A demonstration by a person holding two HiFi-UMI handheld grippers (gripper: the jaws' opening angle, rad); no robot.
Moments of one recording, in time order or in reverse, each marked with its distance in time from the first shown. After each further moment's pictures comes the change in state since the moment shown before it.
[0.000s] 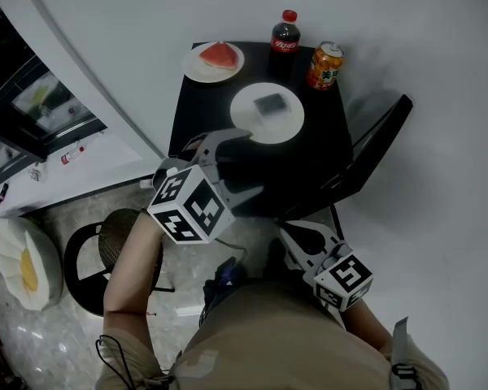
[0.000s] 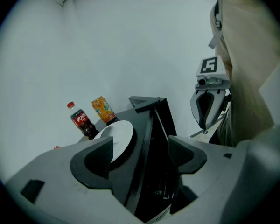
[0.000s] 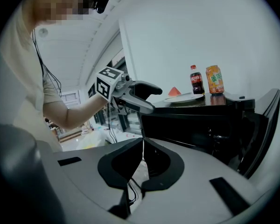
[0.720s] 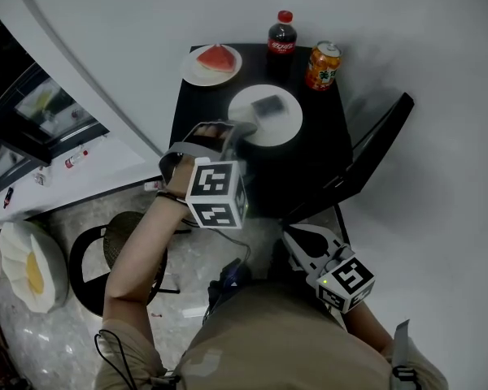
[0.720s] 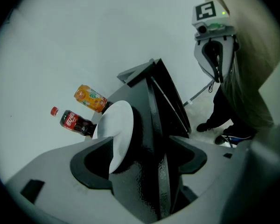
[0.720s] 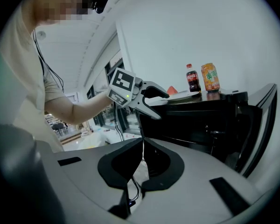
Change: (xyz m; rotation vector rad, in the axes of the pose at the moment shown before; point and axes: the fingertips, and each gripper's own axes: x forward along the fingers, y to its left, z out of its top) left arm 0.046 0.018 -0.042 0.338 0.342 0.027; right arm -0.006 -0.007 -0.005 0.025 -0.014 -0.006
